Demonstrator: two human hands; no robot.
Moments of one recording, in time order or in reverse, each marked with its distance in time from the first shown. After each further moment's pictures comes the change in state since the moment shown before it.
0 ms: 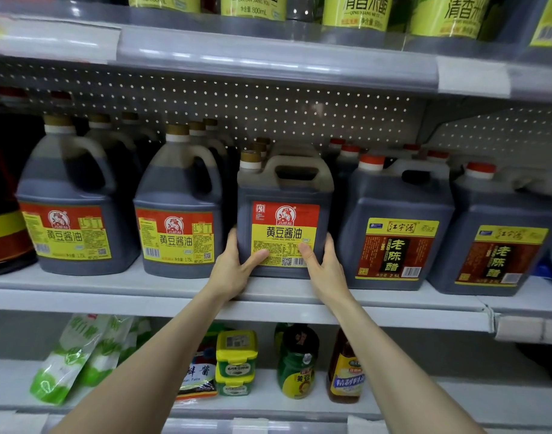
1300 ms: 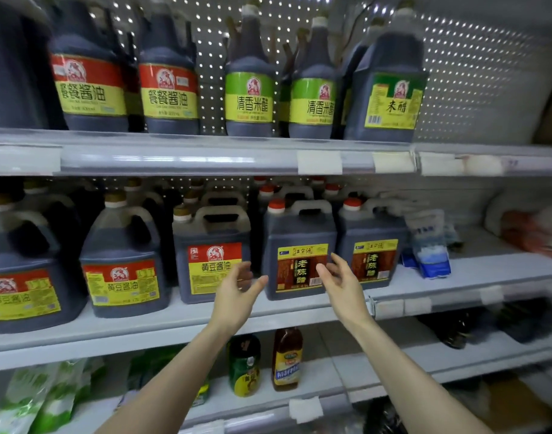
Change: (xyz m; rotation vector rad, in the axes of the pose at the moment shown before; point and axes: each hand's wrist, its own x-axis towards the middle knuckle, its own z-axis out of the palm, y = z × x) left_hand -0.072 0.133 0.052 -0.120 -0.081 -0.003; right_hand -0.092 -0.083 -0.160 0.027 0.224 0.107
